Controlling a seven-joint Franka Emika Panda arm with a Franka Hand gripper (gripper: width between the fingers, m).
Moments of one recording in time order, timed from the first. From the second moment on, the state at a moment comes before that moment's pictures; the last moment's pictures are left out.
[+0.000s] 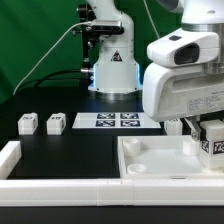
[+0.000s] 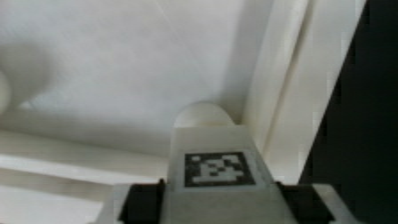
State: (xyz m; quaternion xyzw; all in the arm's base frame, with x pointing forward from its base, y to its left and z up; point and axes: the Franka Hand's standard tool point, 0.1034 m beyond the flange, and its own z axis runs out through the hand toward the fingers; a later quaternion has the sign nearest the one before) arm 0.617 0.115 0.076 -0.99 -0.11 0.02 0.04
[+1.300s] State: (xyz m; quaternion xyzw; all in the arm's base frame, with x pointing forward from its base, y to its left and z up) arm 0.613 0.129 0.073 -0.85 0.52 0.05 0.03
